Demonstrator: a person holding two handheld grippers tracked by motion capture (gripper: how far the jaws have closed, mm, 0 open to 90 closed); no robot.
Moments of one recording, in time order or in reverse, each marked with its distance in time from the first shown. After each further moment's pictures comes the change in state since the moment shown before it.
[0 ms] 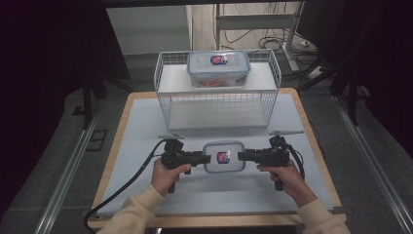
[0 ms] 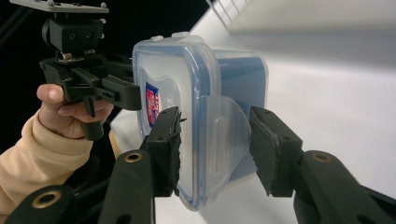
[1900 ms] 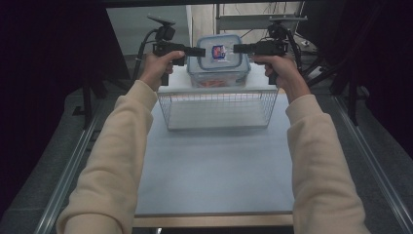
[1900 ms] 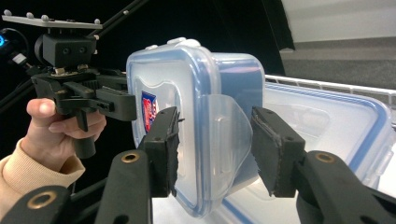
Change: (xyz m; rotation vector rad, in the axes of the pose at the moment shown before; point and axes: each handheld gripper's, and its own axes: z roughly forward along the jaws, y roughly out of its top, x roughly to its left) left arm 0.042 0.277 -0.052 -0.113 -0.001 0.073; right arm 0.013 0.284 -0.004 -0.148 -0.062 -0.113
